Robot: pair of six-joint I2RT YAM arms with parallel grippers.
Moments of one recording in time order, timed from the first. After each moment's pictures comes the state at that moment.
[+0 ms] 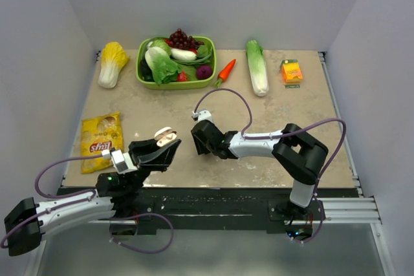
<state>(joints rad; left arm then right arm) -1.06 0.56 0.05 1.30 -0.13 -0.12 1.00 1.81 0.99 -0.04 0.32 0.49</state>
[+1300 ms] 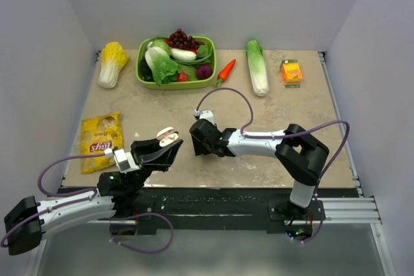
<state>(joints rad) -1.06 0.58 0.05 1.30 -0.13 -0.13 1.01 1.79 1.06 -0.21 0.33 0.63</state>
